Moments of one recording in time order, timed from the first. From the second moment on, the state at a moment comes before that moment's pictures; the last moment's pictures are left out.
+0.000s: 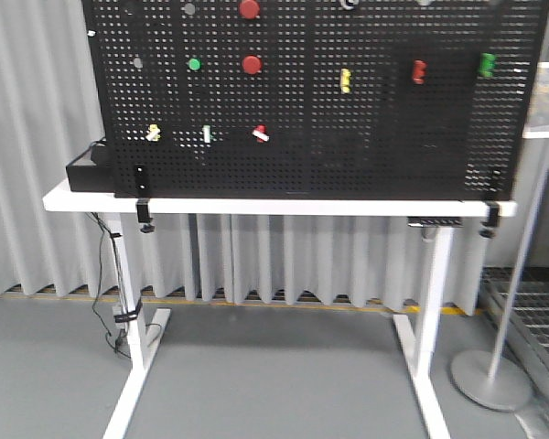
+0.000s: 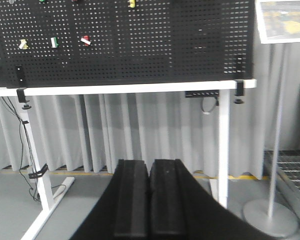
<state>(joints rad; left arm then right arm) -0.03 -0.02 0.03 -0.12 0.04 0.03 0.07 -0.01 0.03 -0.18 0.05 0.23</state>
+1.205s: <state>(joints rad) -0.03 -0.02 0.03 -0.12 0.04 0.03 0.07 -0.01 0.03 -0.18 0.05 0.23</state>
